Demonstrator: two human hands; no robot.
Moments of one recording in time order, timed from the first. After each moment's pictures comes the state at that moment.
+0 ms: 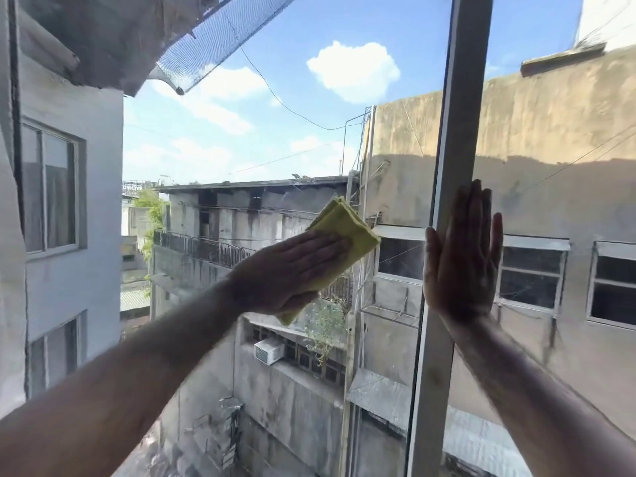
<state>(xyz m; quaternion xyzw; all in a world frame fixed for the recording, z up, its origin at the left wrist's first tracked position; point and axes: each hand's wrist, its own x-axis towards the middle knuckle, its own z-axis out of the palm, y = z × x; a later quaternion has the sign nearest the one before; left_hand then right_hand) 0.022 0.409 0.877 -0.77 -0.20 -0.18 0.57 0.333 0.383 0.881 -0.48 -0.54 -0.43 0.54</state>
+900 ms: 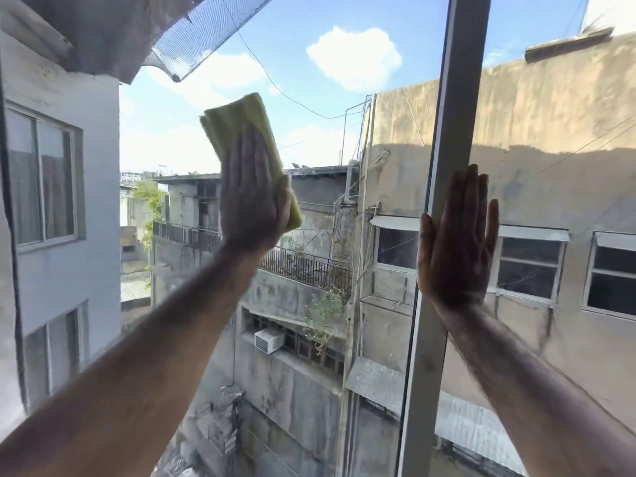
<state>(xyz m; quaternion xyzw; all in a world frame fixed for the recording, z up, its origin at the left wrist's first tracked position) 0.040 0.397 0.927 -0.55 -0.46 -0.54 0.44 0.331 0.382 0.881 -0.46 -0.53 -0.44 0.56</state>
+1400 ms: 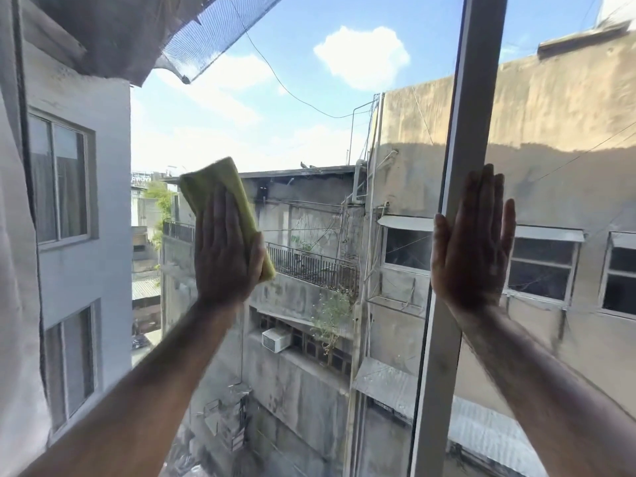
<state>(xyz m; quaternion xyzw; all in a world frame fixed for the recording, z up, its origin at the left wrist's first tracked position) -0.016 0.394 0.841 -0.54 -0.51 -0.52 0.42 0.331 0.383 0.879 -0.47 -0.53 -0.44 0.55</state>
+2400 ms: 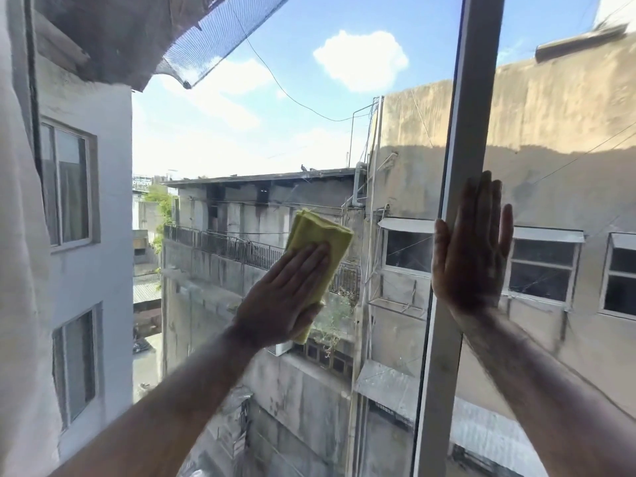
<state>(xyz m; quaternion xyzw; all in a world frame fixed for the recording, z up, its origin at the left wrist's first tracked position) 0.020 0.396 0.800 -0.72 -0.33 -0.31 0.53 0.331 0.382 0.879 -0.47 -0.53 -0.44 0.55</state>
